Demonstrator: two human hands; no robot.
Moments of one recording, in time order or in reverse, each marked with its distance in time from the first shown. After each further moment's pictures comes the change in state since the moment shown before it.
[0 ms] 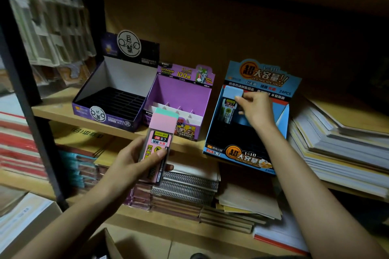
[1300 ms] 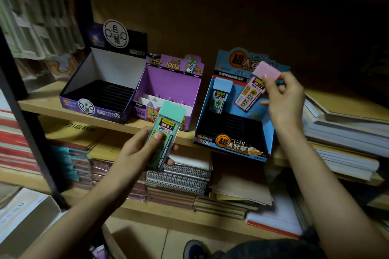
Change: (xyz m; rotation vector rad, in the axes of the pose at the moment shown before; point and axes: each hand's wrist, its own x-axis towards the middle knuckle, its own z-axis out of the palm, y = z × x) left_hand -0.004 0.005 0.032 0.031 -0.029 0.006; right_hand -0.038 -0.006 -0.060 0.237 0.257 -0.072
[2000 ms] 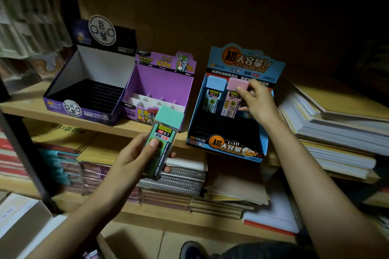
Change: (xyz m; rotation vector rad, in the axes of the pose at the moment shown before) left_hand 0.001 -0.010 0.005 0.005 -0.025 -0.024; right_hand 0.029 0.046 0.020 -0.124 -0.387 0.098
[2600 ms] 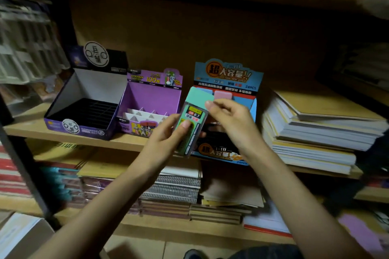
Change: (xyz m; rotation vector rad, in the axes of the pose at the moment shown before) left_hand 0.038 0.042 0.069 -0.017 -0.132 0.180; right_hand -0.085 -0.064 0.007 0.417 -0.122 0.025
